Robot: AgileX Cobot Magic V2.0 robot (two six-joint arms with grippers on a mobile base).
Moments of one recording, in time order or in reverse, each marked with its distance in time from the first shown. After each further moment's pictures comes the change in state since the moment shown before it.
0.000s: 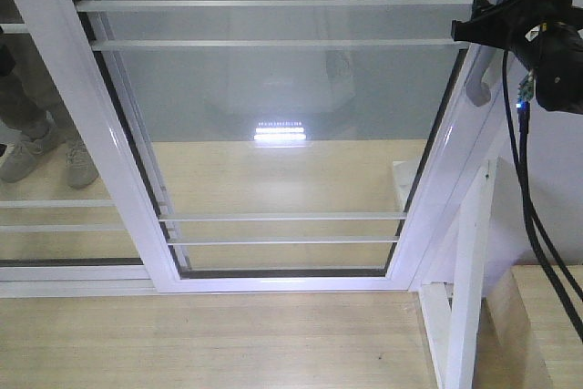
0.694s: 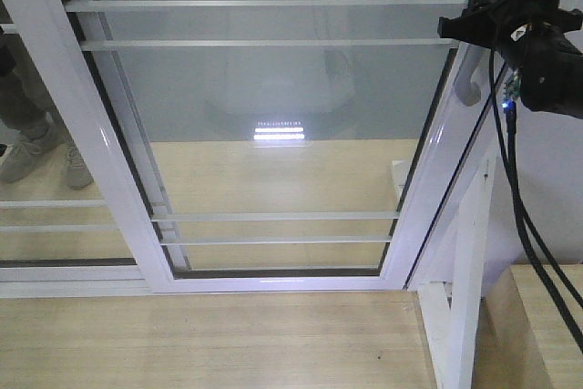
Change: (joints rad) left arm 0.000 0.000 0.000 0.000 0.000 0.000; right arm 0.076 0.003 -0.003 0.039 -0.004 0.030
